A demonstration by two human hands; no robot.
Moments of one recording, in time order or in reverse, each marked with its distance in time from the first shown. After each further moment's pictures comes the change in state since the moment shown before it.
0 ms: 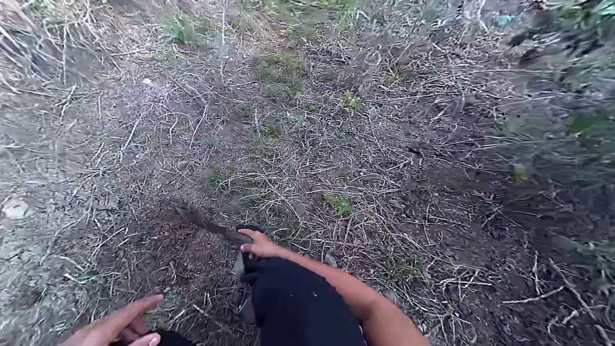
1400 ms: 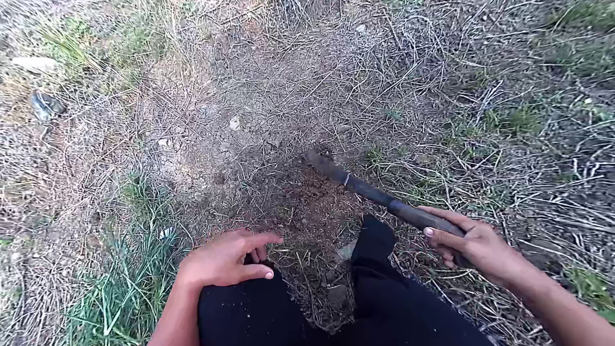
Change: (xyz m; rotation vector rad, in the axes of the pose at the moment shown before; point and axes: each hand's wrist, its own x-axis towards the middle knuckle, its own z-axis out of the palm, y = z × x) left_hand -0.048 0.016 0.015 0.000 0.175 -0.066; right_hand -0.039 -0.034 -0.094 0.063 -0.006 -0.201
